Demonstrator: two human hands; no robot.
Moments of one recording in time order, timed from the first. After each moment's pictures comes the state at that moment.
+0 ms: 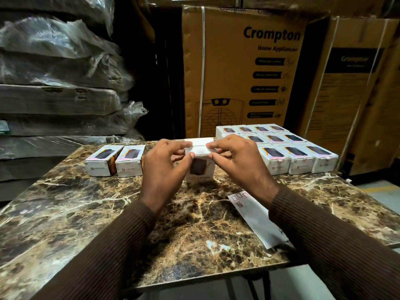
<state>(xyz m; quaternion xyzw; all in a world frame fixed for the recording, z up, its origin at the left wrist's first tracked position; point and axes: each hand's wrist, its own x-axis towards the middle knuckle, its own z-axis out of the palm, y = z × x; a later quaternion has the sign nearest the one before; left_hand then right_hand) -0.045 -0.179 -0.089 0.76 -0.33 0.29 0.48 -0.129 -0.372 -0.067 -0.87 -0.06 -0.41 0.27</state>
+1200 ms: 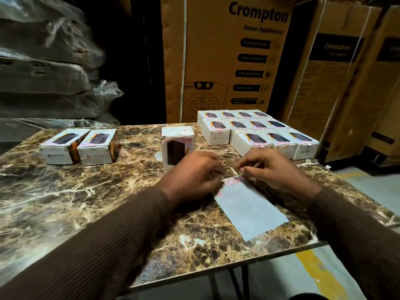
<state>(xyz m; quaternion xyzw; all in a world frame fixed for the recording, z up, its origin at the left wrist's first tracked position) -0.065 -0.265 -0.114 0.73 -0.61 0.16 0.25 -0.178 -0.497 -0.107 -0.94 -0.02 -0.17 0.28</state>
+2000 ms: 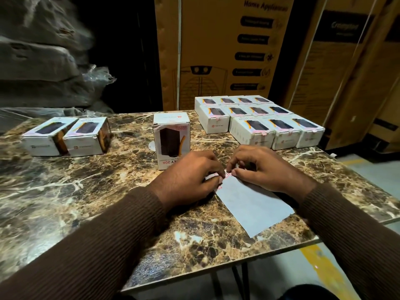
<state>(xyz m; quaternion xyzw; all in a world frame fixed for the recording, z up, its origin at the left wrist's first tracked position) -0.068 -0.264 -0.129 0.77 -0.60 0.09 0.22 -0.169 -0.494 -0.134 -0.96 -0.09 -0.16 0.20</state>
